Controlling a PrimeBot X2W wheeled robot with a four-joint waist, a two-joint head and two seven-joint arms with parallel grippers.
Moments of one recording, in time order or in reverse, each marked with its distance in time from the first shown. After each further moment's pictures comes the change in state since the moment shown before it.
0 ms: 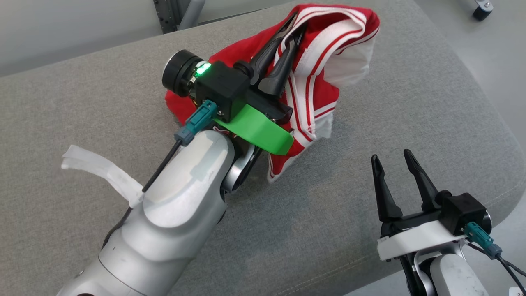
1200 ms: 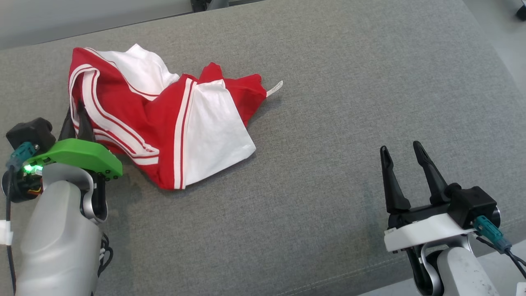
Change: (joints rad) left arm 0.159 0.169 0.546 0.503 -0.065 0.001 0.000; right arm -0.020 0.000 -0.030 -0.003 0.000 0.000 0.000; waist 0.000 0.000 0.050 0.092
